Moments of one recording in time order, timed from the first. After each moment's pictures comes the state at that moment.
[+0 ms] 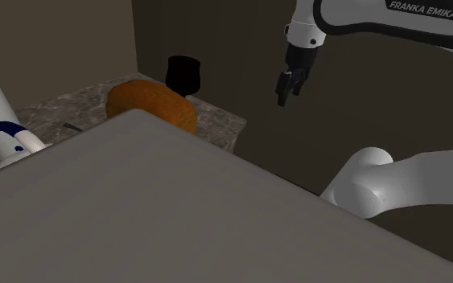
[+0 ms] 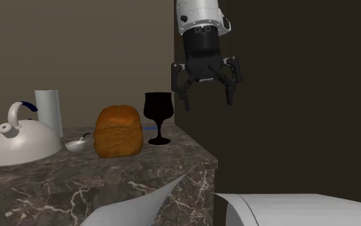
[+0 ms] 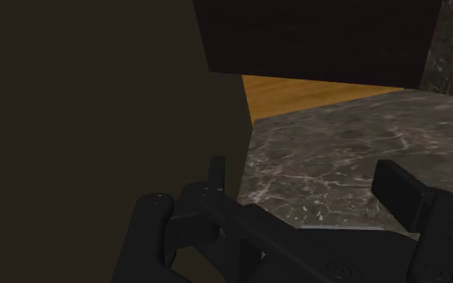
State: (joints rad) arm 0.02 -0.77 0.03 -2.38 -0.11 1.52 -0.01
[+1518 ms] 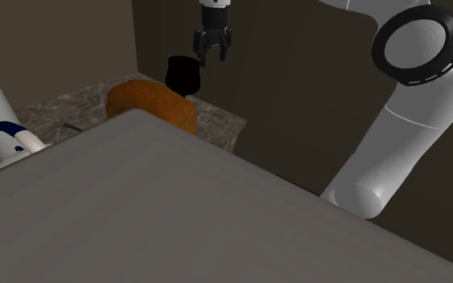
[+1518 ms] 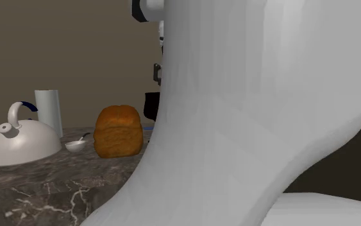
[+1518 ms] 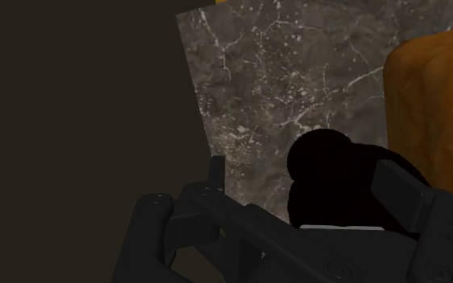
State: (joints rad) arm 0.05 0.09 0.11 -1.51 -0.09 1.51 0.11
